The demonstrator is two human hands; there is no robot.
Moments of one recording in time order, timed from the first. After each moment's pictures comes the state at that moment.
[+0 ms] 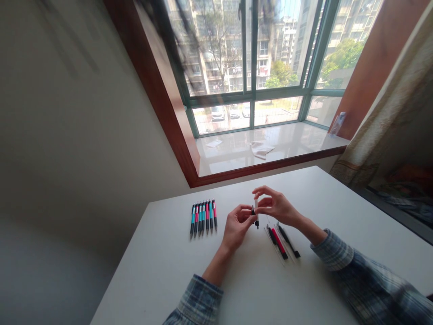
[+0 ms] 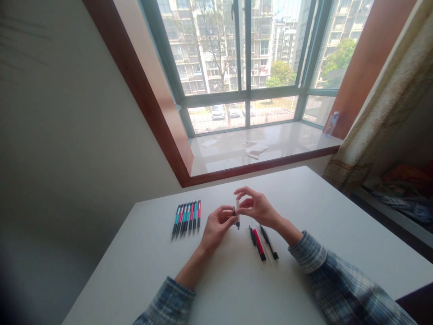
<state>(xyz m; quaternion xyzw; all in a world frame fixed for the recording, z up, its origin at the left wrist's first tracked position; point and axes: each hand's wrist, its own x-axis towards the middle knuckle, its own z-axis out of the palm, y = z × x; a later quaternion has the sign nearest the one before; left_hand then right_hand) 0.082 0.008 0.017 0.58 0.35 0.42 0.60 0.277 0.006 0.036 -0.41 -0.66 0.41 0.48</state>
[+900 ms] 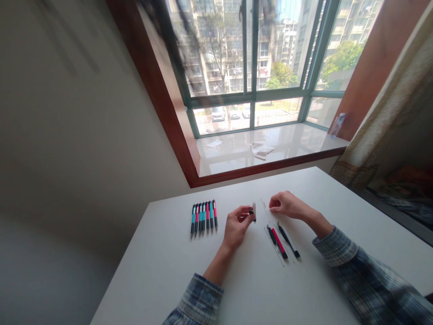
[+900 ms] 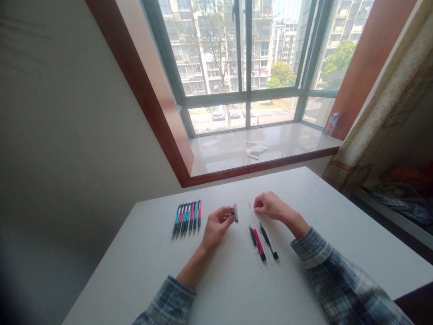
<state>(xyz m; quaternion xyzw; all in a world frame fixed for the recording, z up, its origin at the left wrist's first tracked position) 0.081 0.014 0.003 0.60 0.37 0.44 0.55 0.327 0.019 0.025 -0.59 -0.74 0.24 0.21</state>
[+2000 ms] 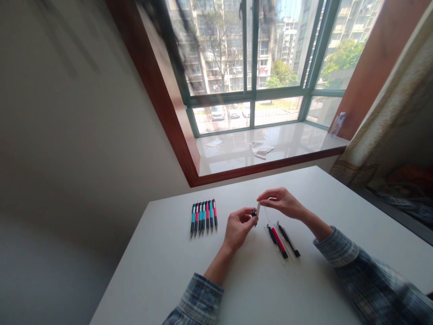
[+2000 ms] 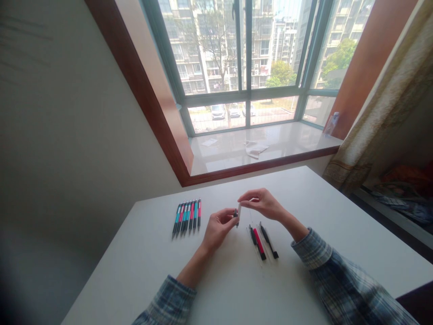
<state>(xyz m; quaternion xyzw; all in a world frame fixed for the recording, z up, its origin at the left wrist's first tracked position) 0.083 0.008 0.010 0.61 0.37 0.41 0.57 0.298 0.014 0.041 -0.42 -0.66 0.43 0.44</state>
